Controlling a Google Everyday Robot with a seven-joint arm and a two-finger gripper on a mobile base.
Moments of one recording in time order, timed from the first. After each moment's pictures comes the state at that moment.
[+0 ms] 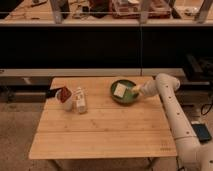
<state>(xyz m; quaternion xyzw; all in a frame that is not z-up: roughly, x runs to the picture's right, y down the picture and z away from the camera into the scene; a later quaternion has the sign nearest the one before) 0.231 0.039 0.959 -0.02 -0.24 -0.41 0.88</state>
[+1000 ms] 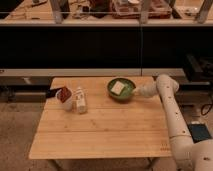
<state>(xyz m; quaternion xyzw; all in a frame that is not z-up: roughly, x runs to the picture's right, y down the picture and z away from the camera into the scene) 0.212 0.030 0.950 0.02 -0.33 -0.30 0.90</state>
